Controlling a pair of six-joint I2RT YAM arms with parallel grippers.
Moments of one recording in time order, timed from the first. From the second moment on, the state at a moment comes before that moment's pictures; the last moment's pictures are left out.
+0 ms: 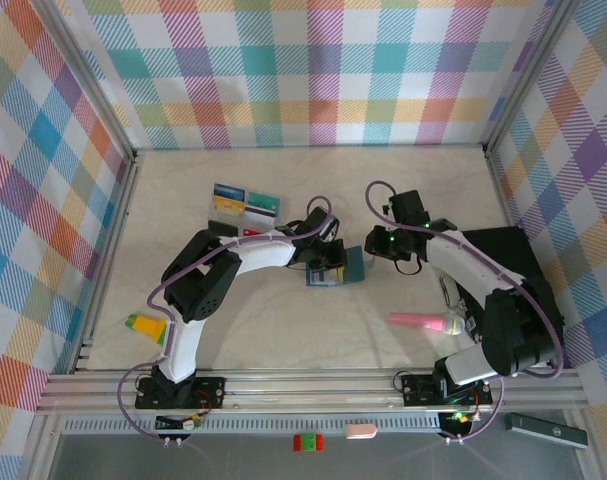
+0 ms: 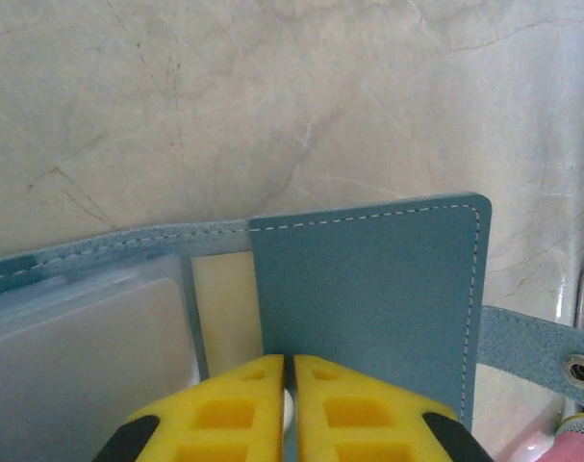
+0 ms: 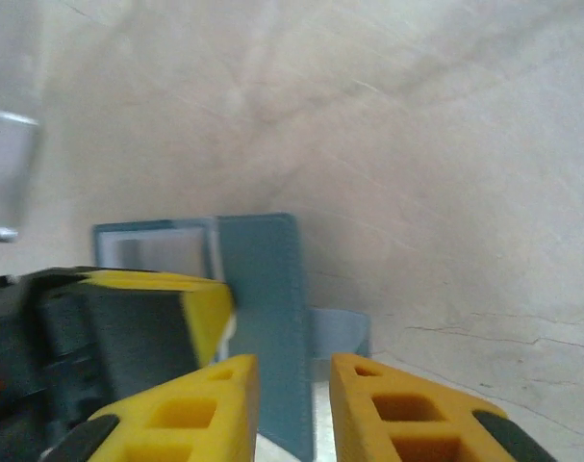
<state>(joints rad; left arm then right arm) -0.77 2.06 1.35 -0.23 0.27 -0.86 0.35 1.44 0.97 -0.54 -0.22 0.50</state>
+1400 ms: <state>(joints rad) -0.62 1.72 1.02 -0.22 0.22 -0.97 0.57 1.88 1.26 -0.68 -0.24 0.46</state>
